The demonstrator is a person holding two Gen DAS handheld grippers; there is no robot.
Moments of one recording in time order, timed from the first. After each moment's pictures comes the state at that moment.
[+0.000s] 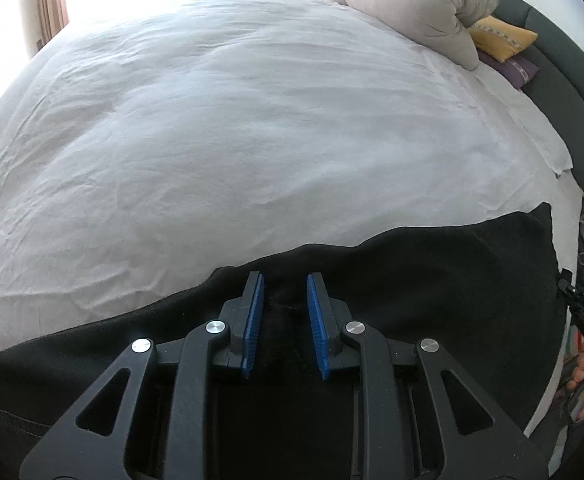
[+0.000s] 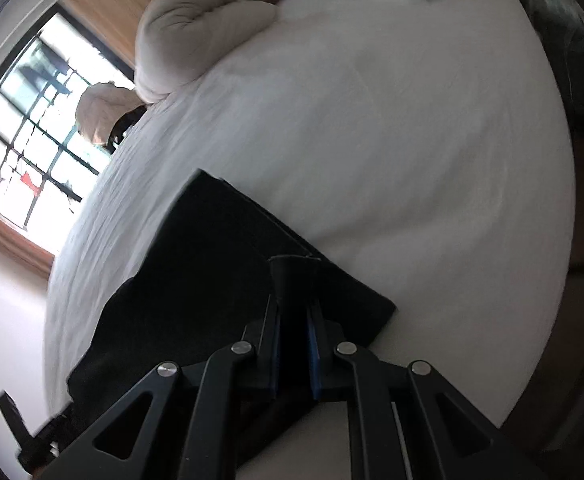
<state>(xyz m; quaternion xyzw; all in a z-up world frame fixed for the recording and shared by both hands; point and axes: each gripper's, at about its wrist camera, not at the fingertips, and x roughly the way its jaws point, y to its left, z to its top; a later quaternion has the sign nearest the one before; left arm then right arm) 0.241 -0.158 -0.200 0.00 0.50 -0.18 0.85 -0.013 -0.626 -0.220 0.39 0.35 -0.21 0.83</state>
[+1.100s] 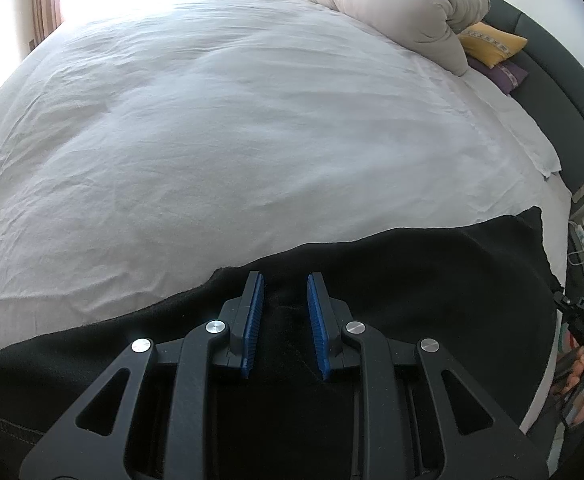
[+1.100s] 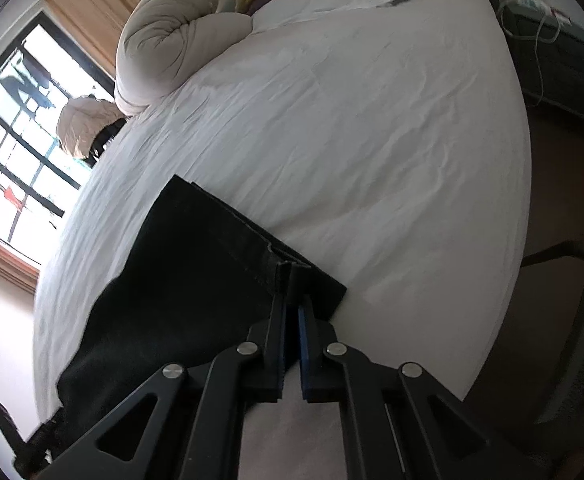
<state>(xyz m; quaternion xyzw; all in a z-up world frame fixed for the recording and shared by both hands) 0.236 -0.149 -0.198 -0.02 0.49 -0.19 0.85 -0.035 -0.619 -0.214 0.37 0.35 -0.26 0.82</state>
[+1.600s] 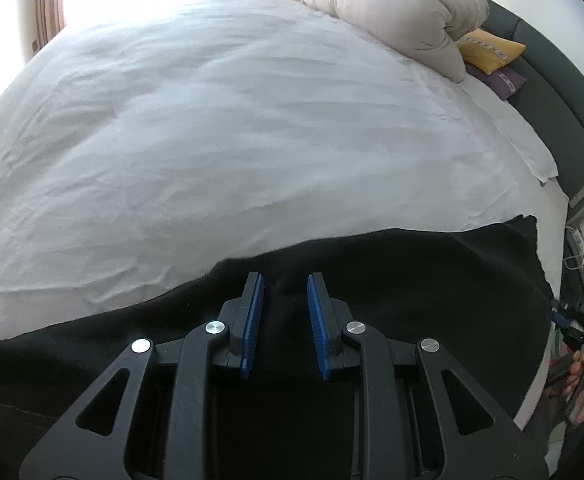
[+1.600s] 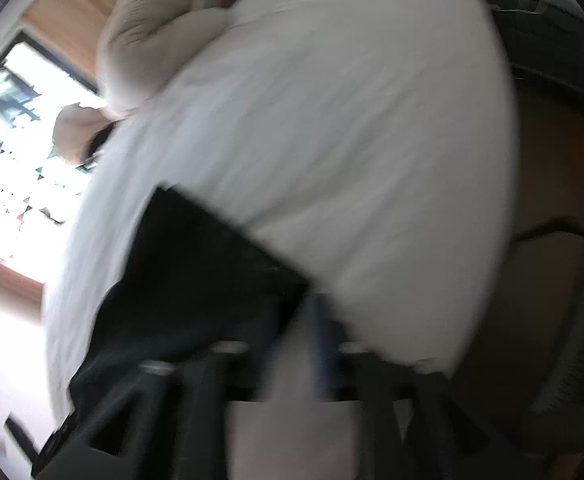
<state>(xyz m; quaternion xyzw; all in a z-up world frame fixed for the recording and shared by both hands) 0.224 -0.144 -0.182 -0.02 0.48 -0.20 0.85 -0.053 -0.643 -0.213 0.41 0.36 -0.28 0.79</state>
